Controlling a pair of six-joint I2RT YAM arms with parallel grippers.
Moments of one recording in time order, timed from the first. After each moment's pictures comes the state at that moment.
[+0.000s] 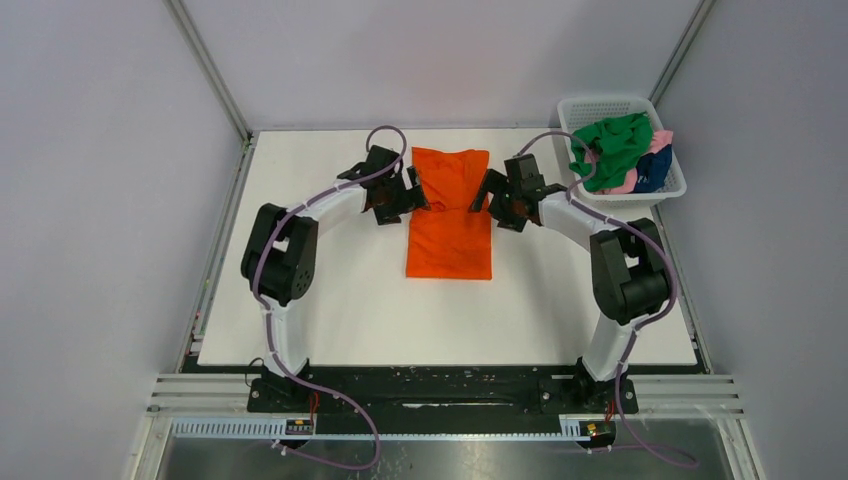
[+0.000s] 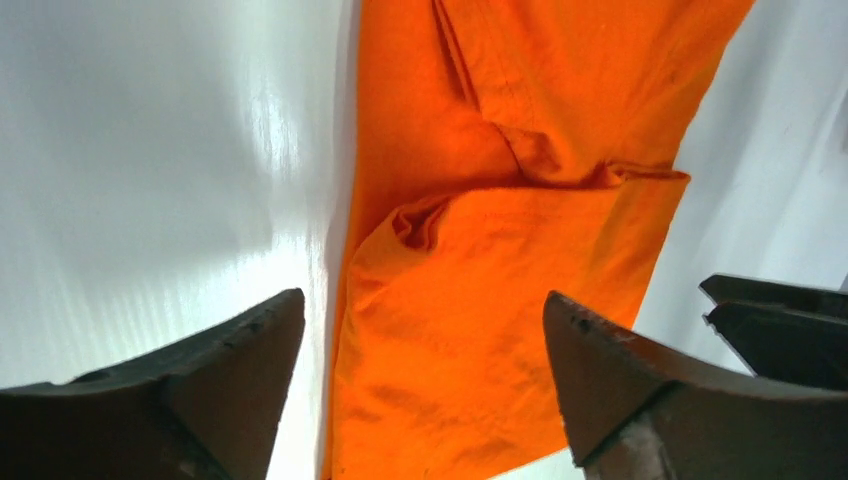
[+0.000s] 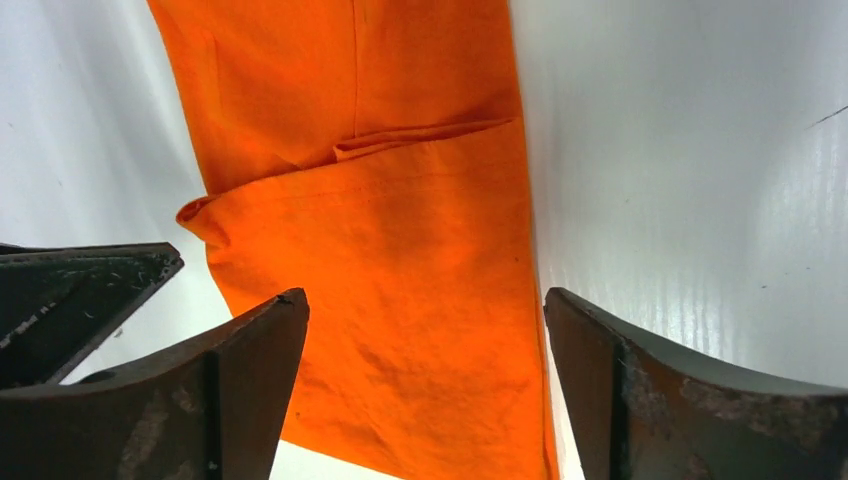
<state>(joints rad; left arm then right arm) -0.41 2.00 1.45 -0.37 0.16 -0.70 0.35 1.83 1.21 -0.27 -0.09 0.73</state>
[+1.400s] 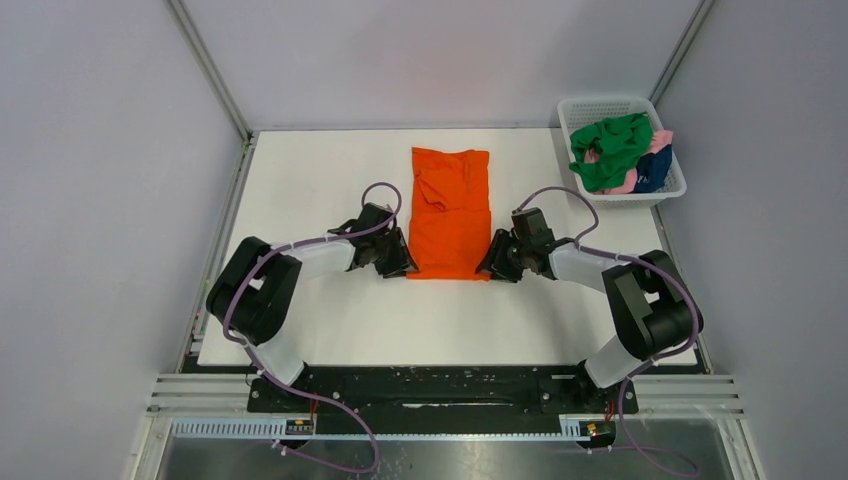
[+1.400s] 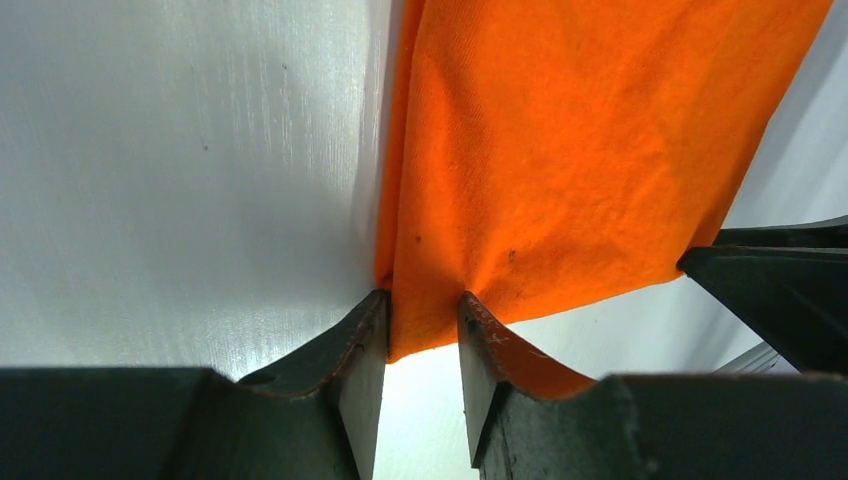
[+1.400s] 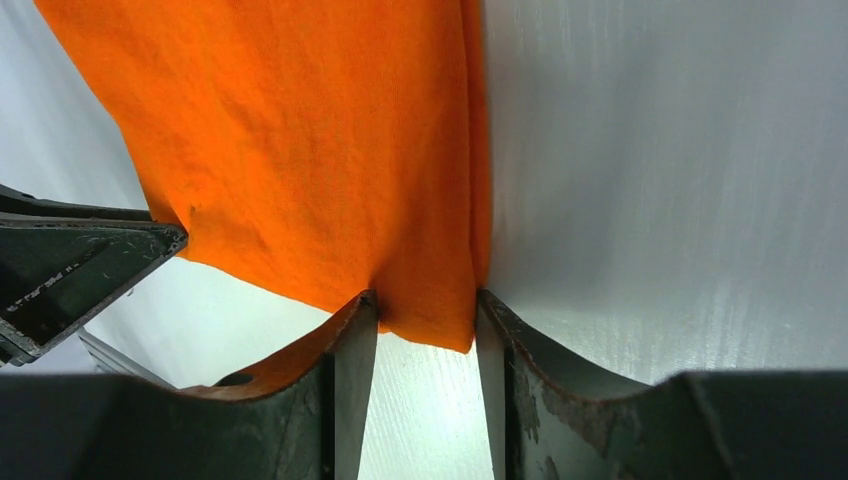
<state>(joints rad) -0.51 1.70 0.87 -0.15 0.23 -0.81 0.40 1.59 0.72 -0.09 -0.27 0.76</state>
